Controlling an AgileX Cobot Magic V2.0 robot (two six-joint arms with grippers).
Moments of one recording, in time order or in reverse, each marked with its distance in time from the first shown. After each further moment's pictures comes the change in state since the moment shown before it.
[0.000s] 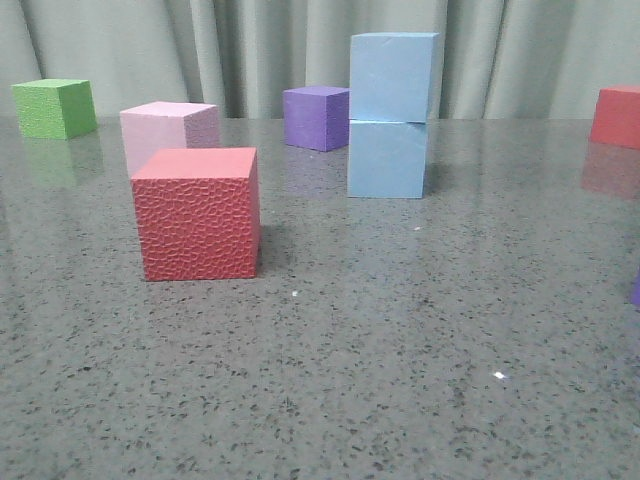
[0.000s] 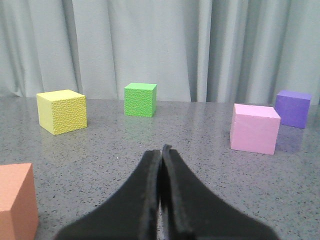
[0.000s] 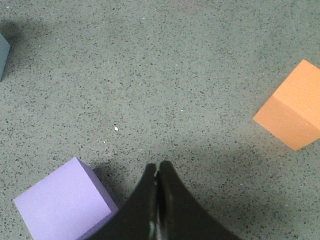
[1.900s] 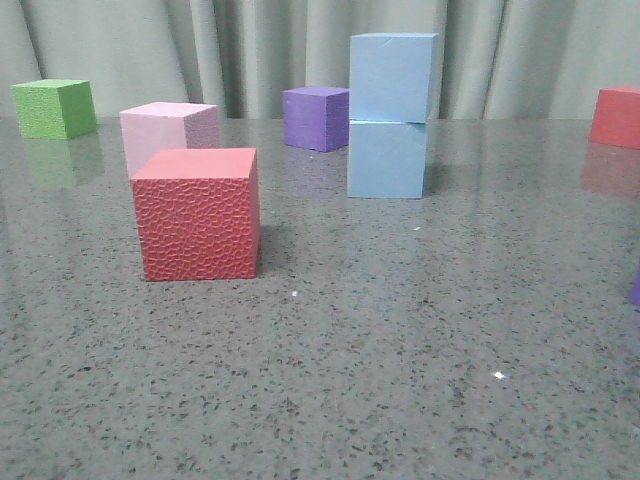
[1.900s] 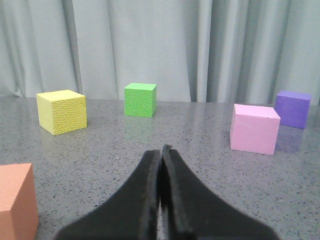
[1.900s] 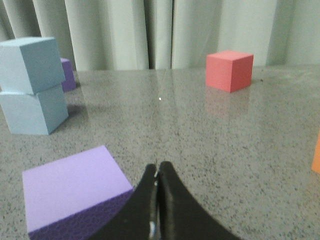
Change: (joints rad) left arm 0.000 0.000 0.000 -0.002 -0.002 0.000; right arm 0.071 -0.763 0.908 0.013 -0.863 0.000
